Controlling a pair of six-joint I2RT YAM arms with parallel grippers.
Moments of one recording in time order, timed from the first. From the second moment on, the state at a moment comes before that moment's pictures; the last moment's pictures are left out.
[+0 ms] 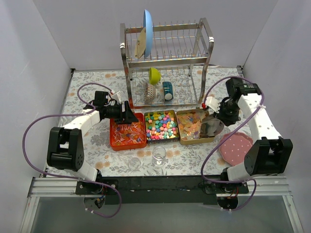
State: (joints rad) left arm -0.13 1.54 0.92 -0.33 0.82 -0.27; right arm 0.07 1.45 1.36 -1.35 -0.14 -1.23
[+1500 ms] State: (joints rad) left arm -0.15 1.61 0.79 -0.27 0.67 -0.28; right arm 0.31 1.61 1.29 -1.20 0.01 -0.73
